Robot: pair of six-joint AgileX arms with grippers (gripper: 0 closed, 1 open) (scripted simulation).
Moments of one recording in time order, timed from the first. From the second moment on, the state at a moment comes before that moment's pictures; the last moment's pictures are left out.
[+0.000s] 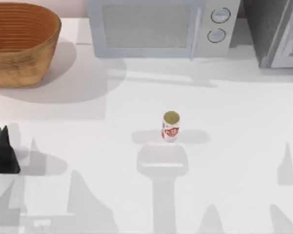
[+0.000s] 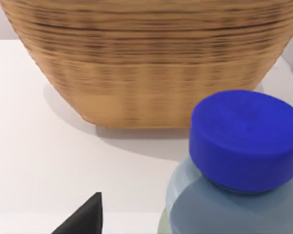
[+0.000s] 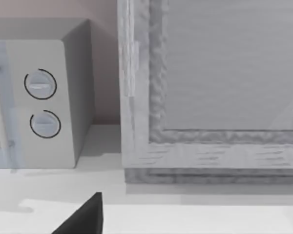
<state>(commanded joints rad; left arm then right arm) 0.12 1.16 -0.08 1.04 0.14 0.05 0.00 0.00 0.00 0.00 0.00 0.00</state>
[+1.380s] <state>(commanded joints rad) 0.13 1.75 0.02 1.43 0.16 0.05 0.00 0.00 0.00 0.00 0.00 0.00</state>
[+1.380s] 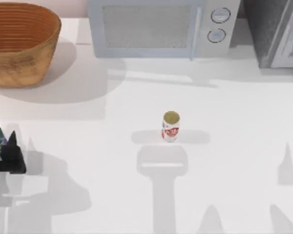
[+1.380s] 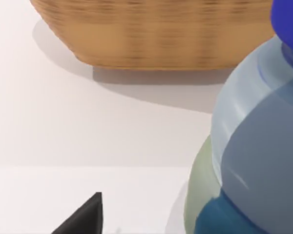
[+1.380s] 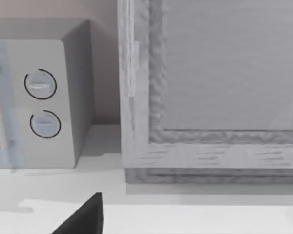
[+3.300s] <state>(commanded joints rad) 0.10 1.90 0.10 1.51 0.13 0.05 0.00 0.00 0.00 0.00 0.00 0.00</state>
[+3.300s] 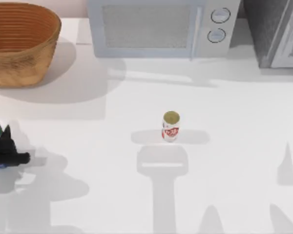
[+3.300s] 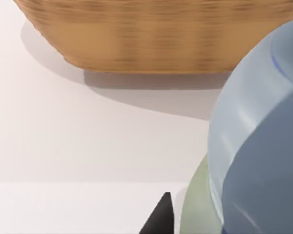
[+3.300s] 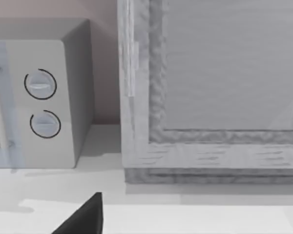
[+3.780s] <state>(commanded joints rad) 0.17 1.81 0.20 1.37 0.10 0.04 0.00 0.00 0.00 0.00 0.00 0.00</state>
